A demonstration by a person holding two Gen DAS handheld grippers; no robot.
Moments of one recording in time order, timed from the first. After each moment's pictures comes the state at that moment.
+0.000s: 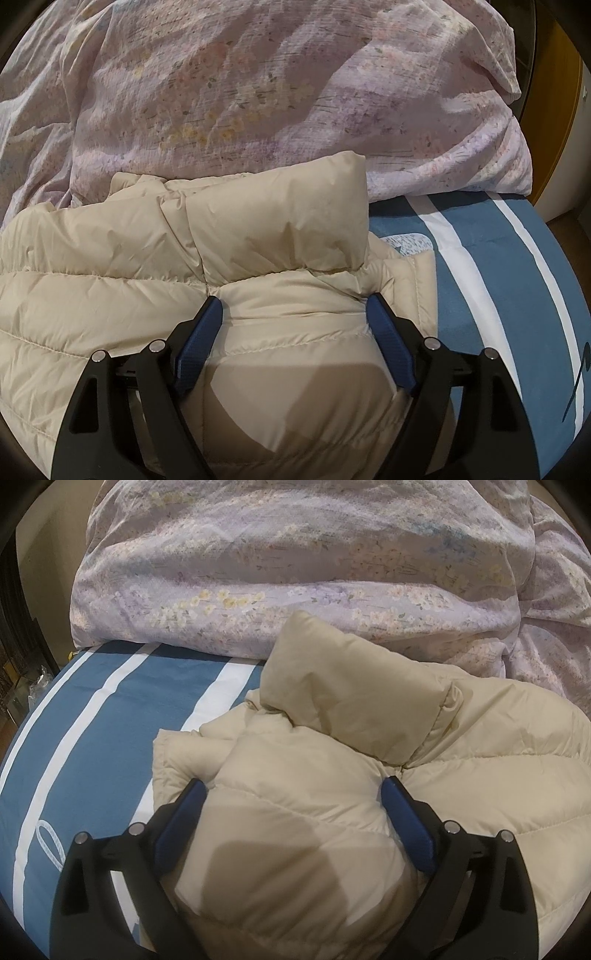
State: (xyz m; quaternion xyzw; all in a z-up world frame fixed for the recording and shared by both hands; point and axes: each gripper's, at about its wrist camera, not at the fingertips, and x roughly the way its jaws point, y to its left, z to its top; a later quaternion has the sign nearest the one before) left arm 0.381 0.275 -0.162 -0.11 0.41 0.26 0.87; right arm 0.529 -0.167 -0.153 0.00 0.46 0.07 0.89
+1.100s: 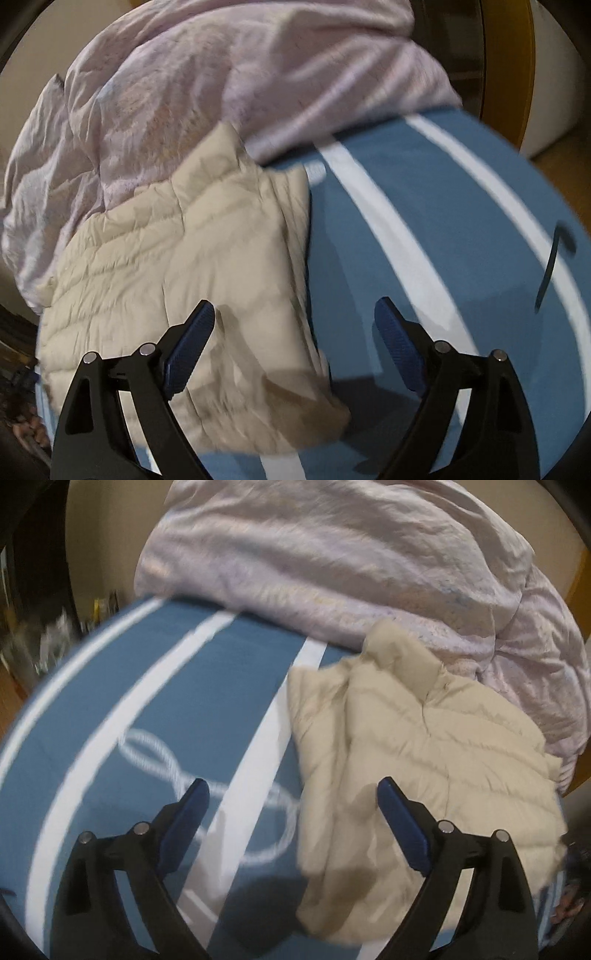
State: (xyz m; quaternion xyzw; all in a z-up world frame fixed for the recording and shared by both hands) left arm 0.231 0.286 -0.144 -0.22 0.40 0.23 0.86; right arm 0.425 -0.268 -0.134 0.18 0.49 0.08 0.85
